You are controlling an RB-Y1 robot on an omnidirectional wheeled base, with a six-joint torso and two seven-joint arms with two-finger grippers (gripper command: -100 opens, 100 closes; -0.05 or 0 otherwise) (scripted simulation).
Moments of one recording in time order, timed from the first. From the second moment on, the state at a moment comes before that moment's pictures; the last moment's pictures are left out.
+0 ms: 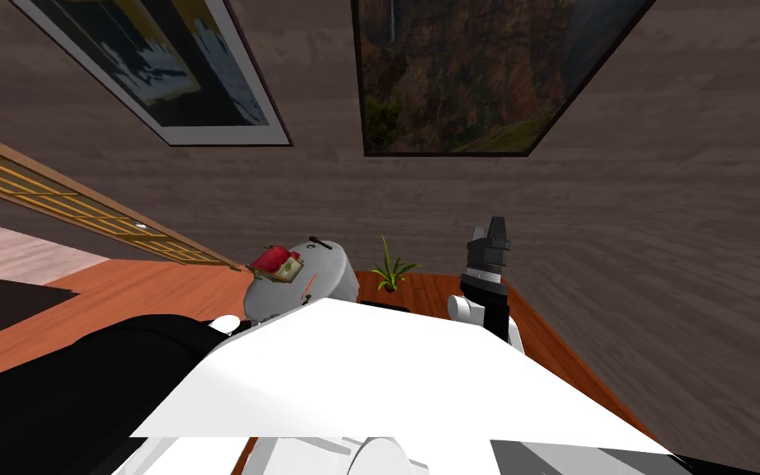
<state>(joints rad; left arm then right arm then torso) 0.68 0.93 0.00 -1.20 1.65 0.75 -0.15 0.45 0.04 -0.02 -2.32 0.11 -0.37 0.14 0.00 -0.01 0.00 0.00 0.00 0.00</state>
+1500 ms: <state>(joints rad) 0.64 0.89 -0.03 -1.10 1.69 0.84 -0.16 0.45 0.04 -0.02 -2.32 0.11 -0.37 0.14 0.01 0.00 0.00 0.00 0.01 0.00</state>
